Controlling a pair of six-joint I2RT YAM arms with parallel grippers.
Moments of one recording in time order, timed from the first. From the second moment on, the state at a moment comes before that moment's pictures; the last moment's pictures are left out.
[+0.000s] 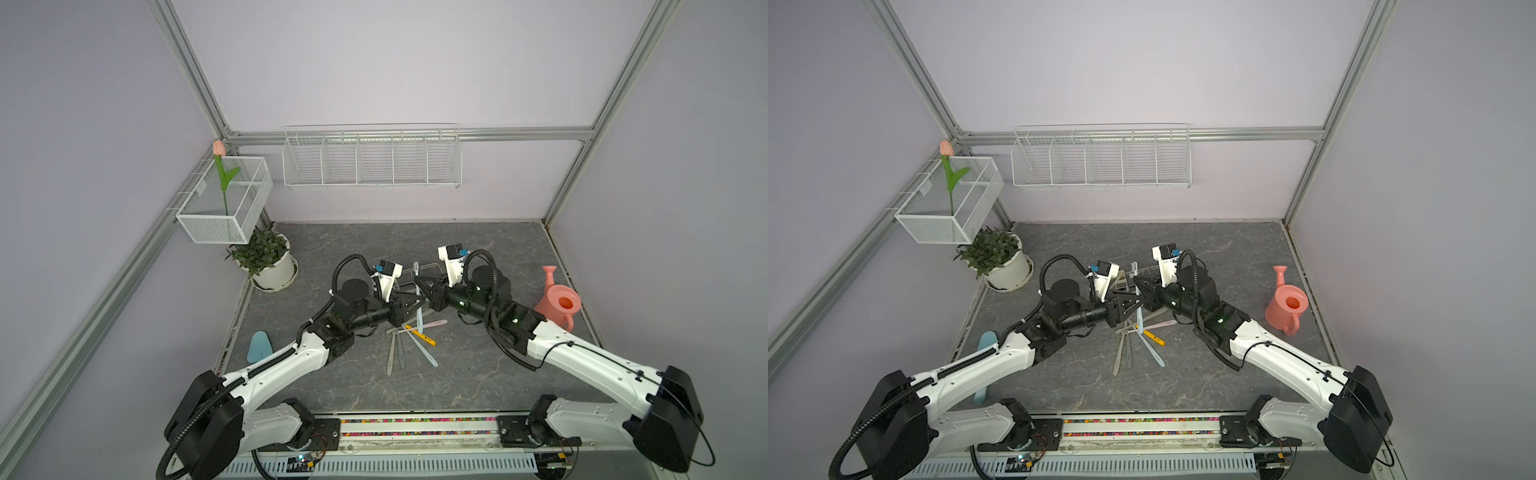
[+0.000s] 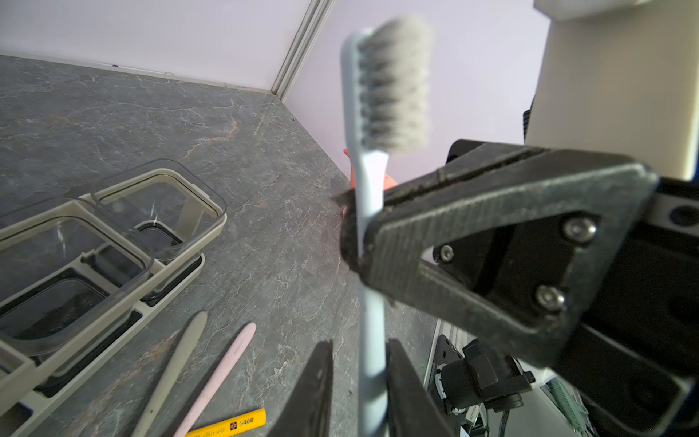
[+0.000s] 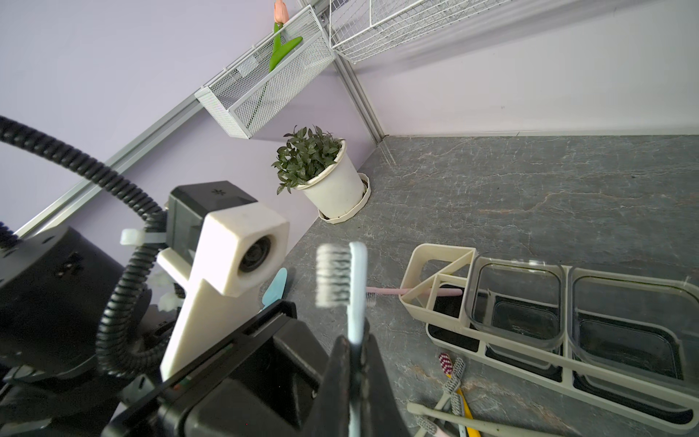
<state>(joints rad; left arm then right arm) -0.74 1.21 0.69 0.33 0.48 -0.55 0.79 1.21 0.89 0.10 -0.16 0.52</state>
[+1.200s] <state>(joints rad) -0.74 1.24 0.73 0.30 0.53 -0.51 0.77 1.16 0.89 0.00 -0.21 0.46</state>
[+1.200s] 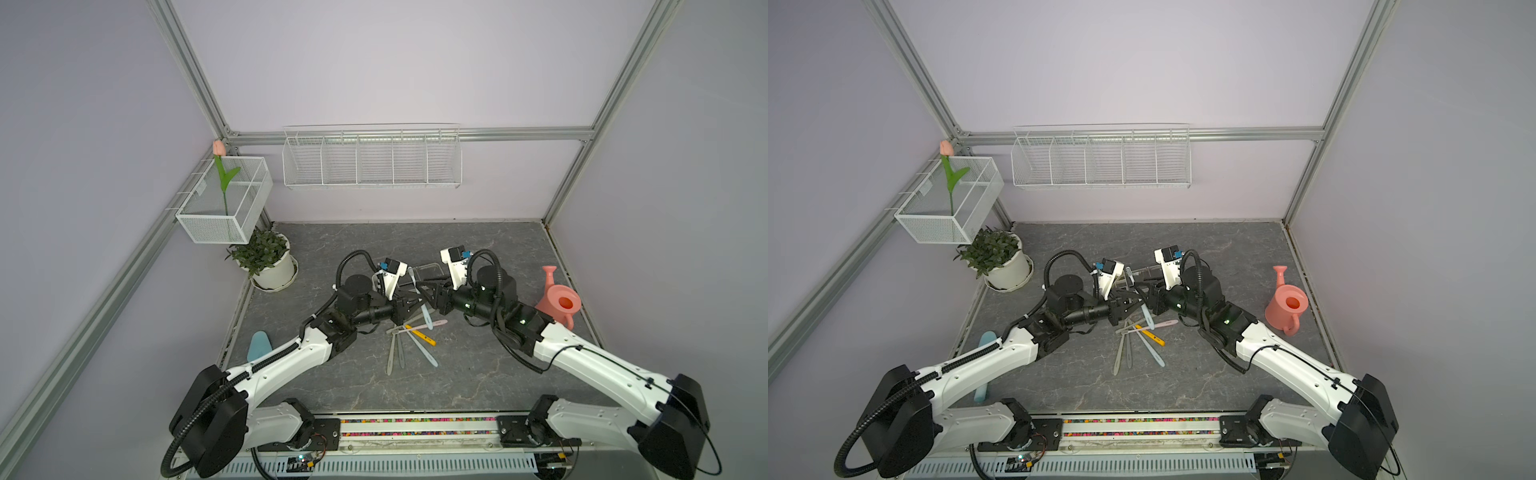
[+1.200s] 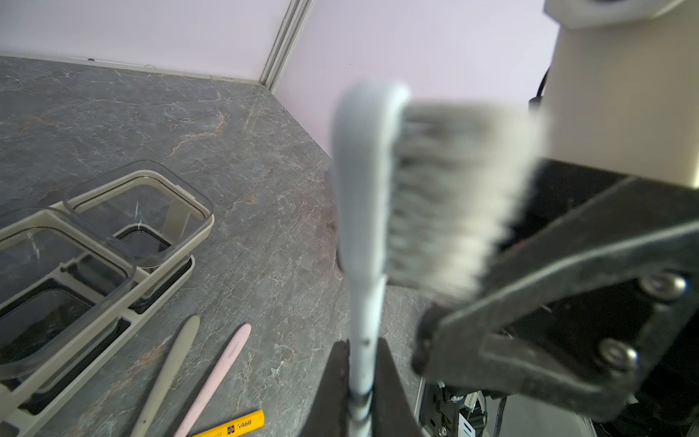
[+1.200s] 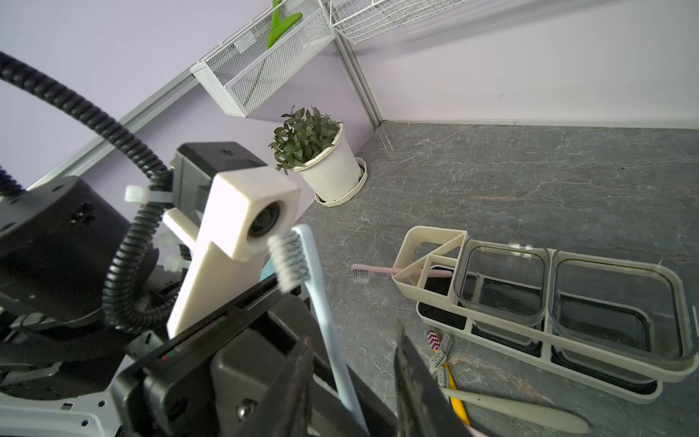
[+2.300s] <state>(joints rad) -0.74 1.25 0.76 0.21 0.62 -0.47 0.76 1.23 0.97 -0.07 -0.30 0.40</state>
